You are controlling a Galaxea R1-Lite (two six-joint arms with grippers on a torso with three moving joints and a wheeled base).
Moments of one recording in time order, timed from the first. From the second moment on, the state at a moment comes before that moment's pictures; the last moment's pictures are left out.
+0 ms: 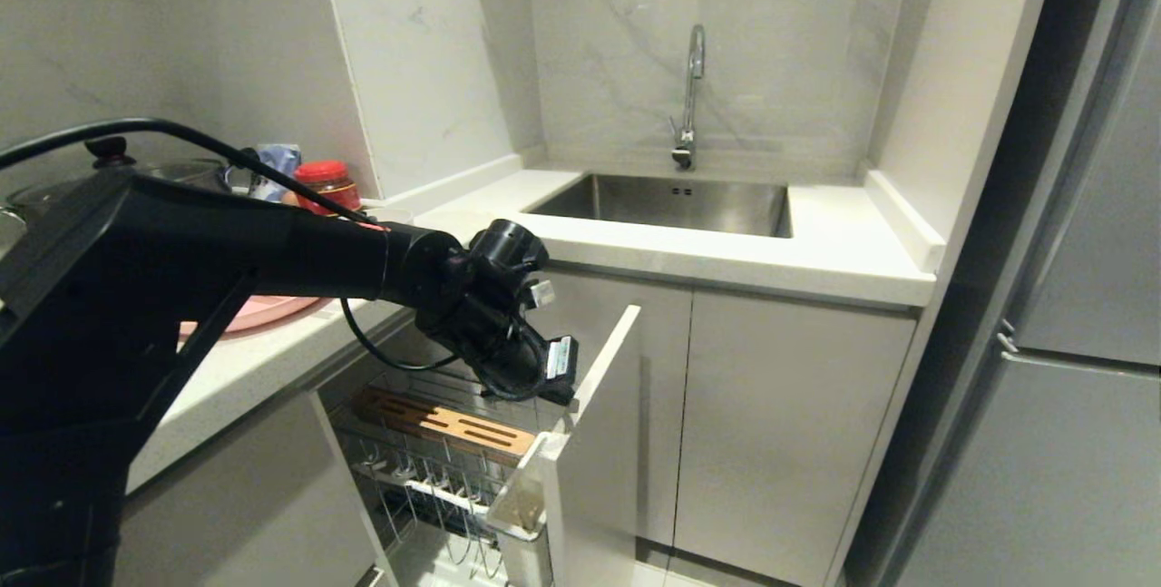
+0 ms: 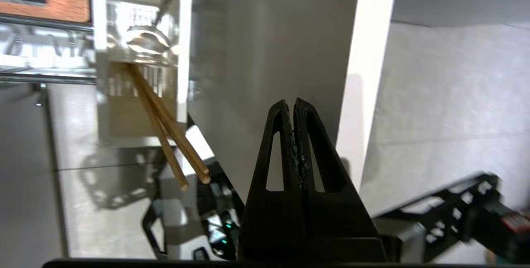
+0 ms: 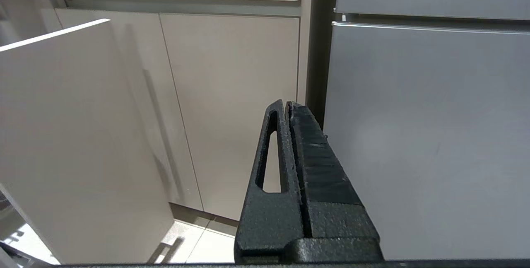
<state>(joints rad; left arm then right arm) -0.48 2.15 -1.61 0.54 -0.27 -0.36 0.00 0.00 0.00 -0.08 0.00 0.02</state>
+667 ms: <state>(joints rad) -0.58 2.16 -1.58 0.53 -0.34 -0.43 0.00 0.00 0.00 -0.08 0.00 0.02</state>
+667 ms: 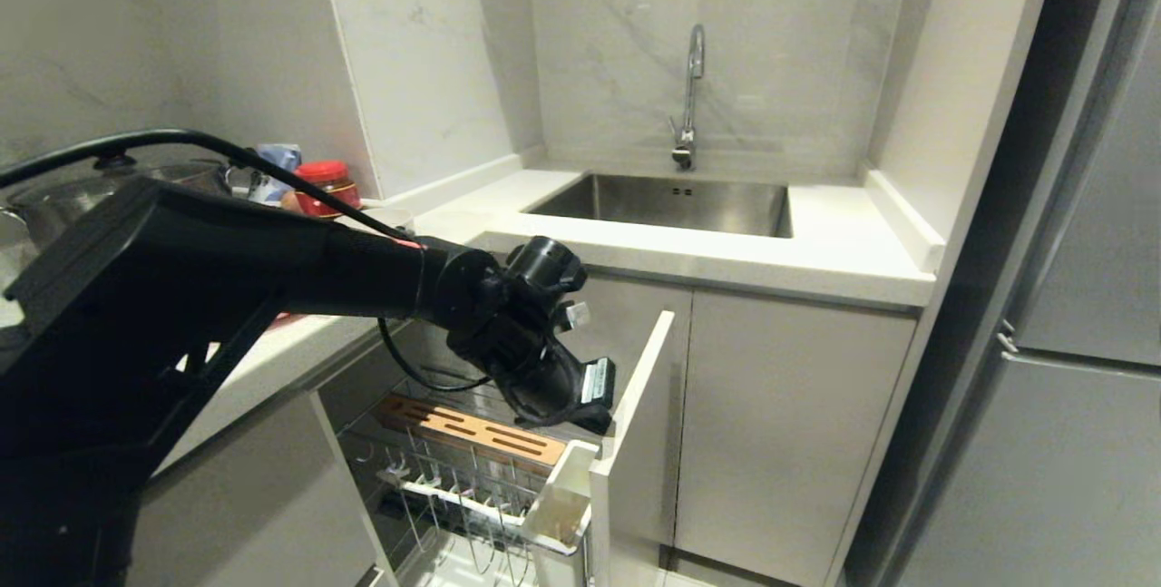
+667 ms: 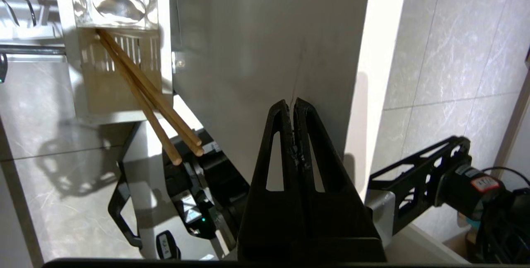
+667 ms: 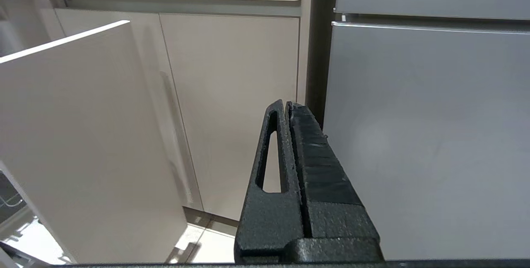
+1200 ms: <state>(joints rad) -0.60 2.16 -1.58 0.53 -0.34 -0.43 0.00 0.00 0.00 -0.08 0.00 0.02</state>
